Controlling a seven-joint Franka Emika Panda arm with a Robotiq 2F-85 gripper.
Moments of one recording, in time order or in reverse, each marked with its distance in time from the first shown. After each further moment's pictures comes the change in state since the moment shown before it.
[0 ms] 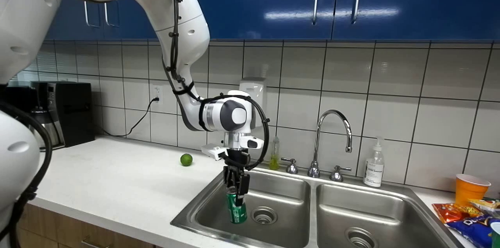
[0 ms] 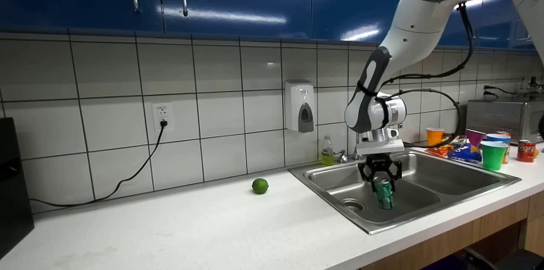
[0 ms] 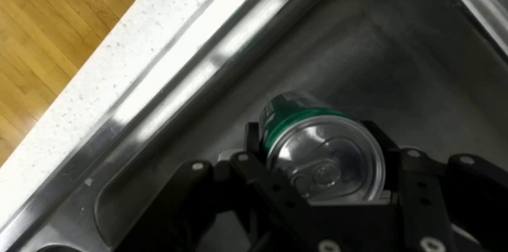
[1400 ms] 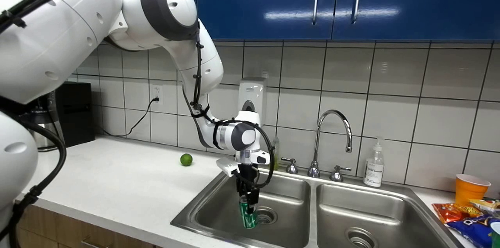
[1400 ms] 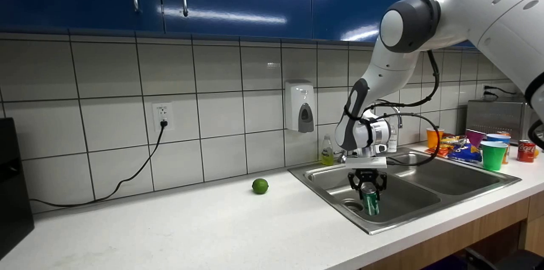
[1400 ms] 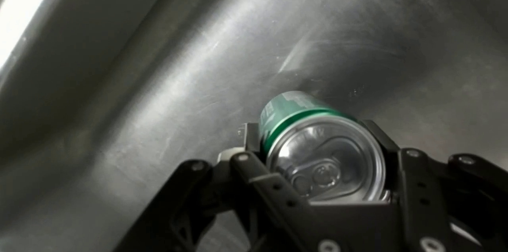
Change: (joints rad) arm -0.016 0.311 0.010 0.294 0.123 0.068 -0.016
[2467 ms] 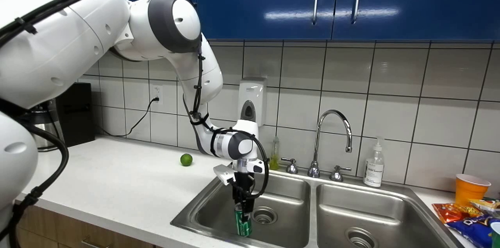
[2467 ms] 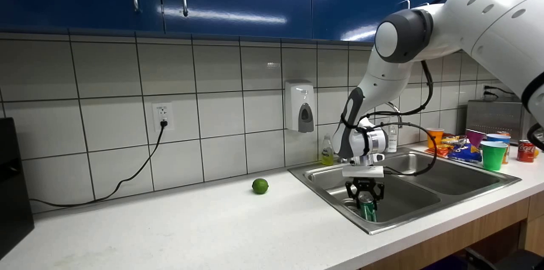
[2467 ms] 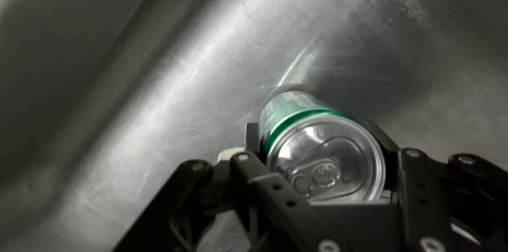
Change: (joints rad) arm 0.000 0.070 0.020 0.032 0.051 0.007 -0.007
